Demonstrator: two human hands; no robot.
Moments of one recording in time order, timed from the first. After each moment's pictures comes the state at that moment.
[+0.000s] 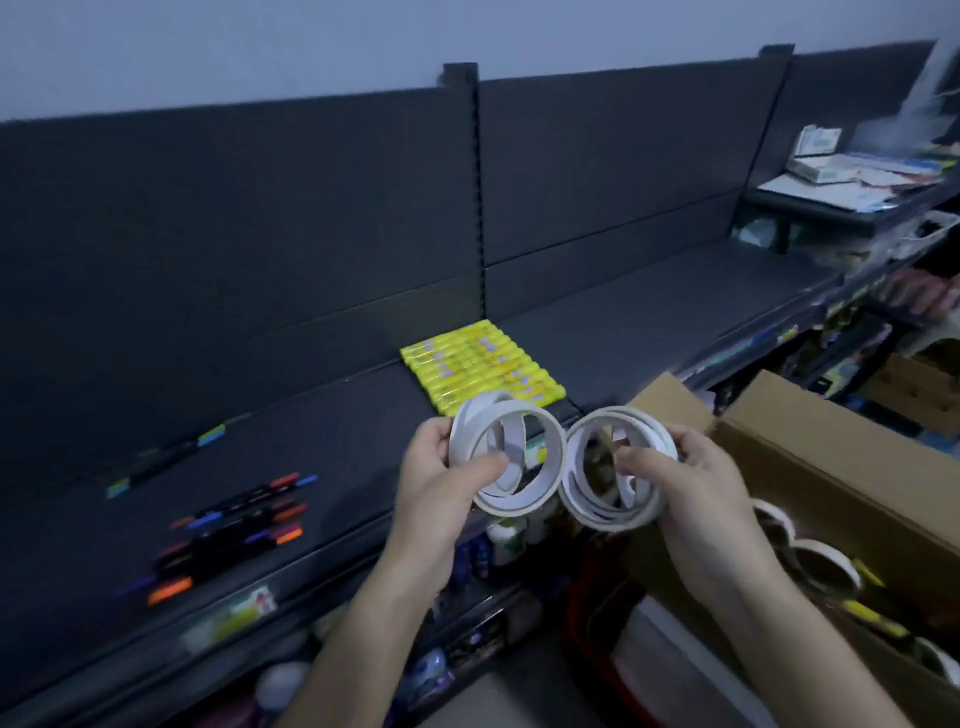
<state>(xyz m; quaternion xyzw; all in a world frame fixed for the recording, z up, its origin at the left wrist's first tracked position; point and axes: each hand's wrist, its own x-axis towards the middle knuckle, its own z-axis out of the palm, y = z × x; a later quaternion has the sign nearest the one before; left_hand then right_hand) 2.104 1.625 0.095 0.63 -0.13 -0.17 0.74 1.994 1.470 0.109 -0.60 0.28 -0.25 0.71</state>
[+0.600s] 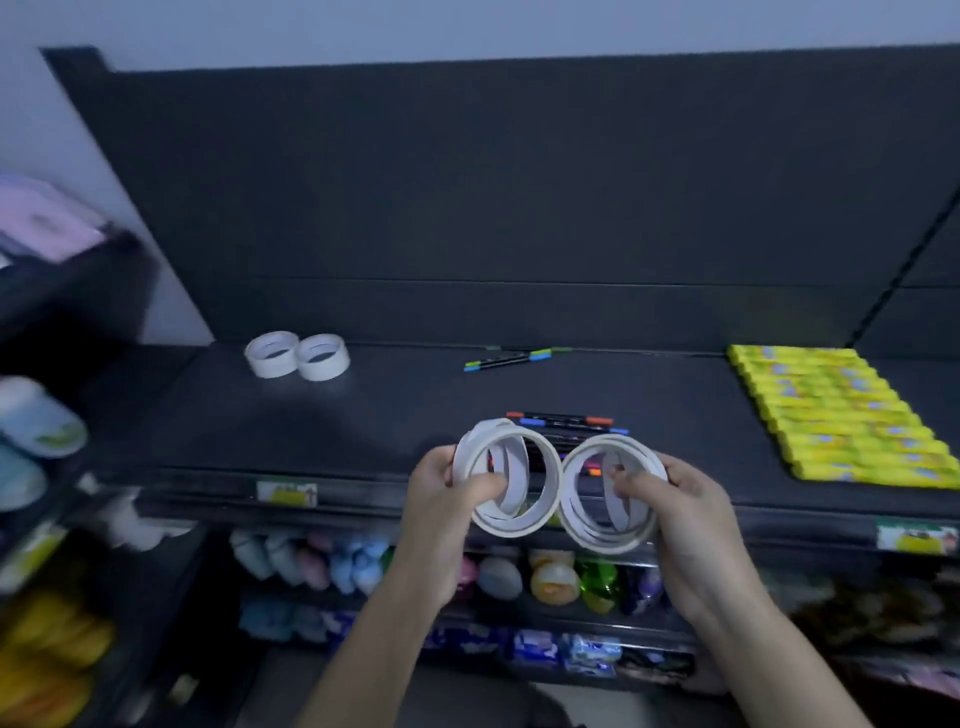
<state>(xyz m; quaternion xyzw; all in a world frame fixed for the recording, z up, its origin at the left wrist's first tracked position) 2.114 1.913 0.048 0.63 0.13 0.01 0.76 2.113 1.721 0.066 -0.64 0.13 0.00 0.75</state>
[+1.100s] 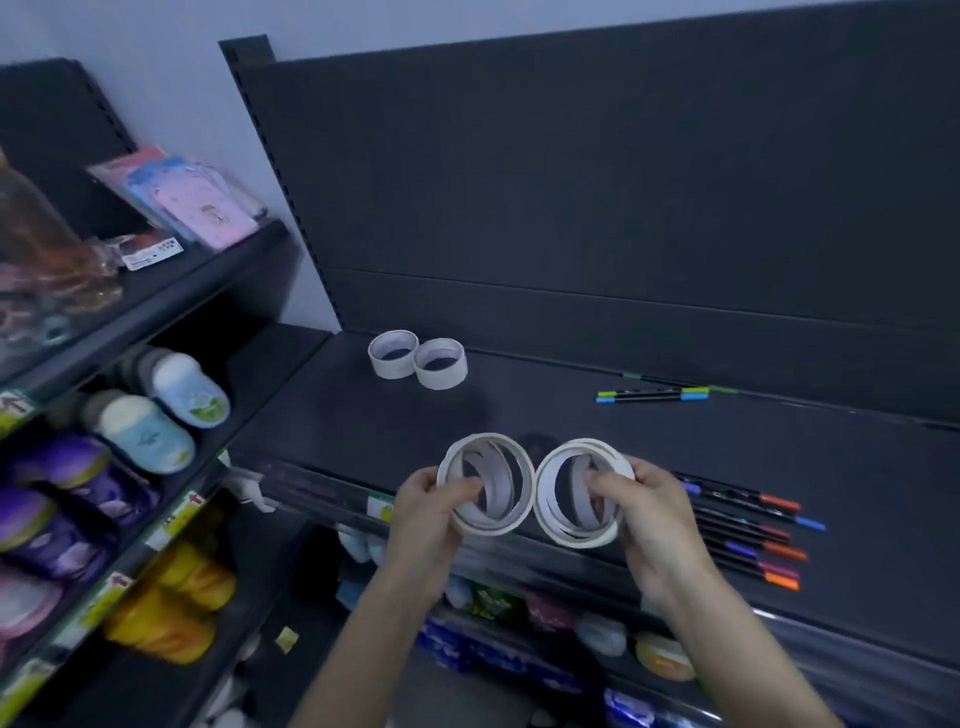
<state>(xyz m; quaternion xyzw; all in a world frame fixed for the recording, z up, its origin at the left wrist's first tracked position) 2.172 2.047 0.022 0.55 0.30 0.08 0.78 2.232 1.865 0.025 -0.60 0.08 0.16 0.78</state>
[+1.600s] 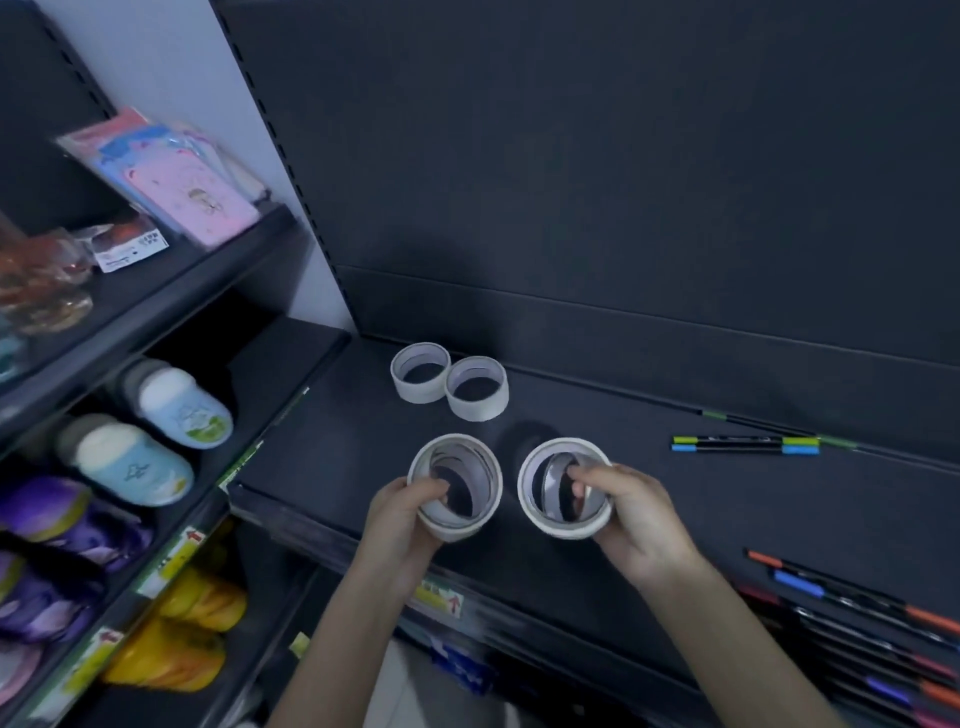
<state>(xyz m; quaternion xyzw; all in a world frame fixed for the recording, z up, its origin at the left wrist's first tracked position) 2.252 2.170 -0.016 0.46 0.35 0.05 0.81 2.335 1.967 0.001 -0.51 0.15 0.28 0.80</state>
